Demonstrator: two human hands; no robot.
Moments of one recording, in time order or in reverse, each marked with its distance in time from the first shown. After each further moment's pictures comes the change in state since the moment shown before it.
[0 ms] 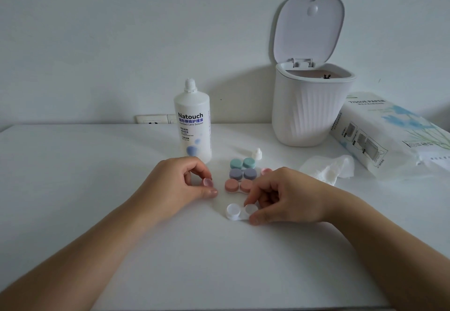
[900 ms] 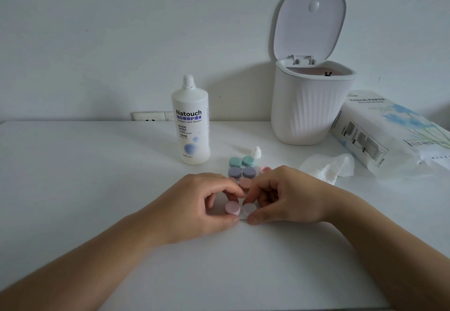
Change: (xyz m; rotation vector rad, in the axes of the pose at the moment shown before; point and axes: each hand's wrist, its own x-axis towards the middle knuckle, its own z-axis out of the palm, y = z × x) left_hand -0.018 0.022 0.018 -0.018 -0.242 0.326; right_hand 0.000 -0.003 -0.001 -0.019 0.018 -0.025
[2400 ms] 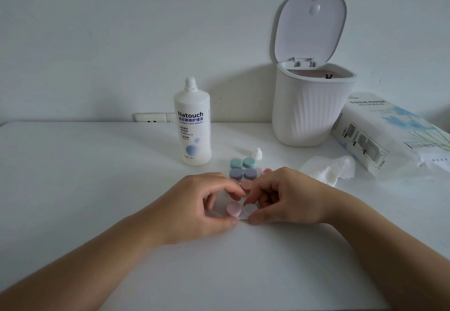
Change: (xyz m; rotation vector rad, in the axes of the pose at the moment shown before) left_hand -0.002 0.003 -0.003 -0.044 -0.005 -0.008; right_hand 0.001 0.003 0.002 0.032 0.011 0.005
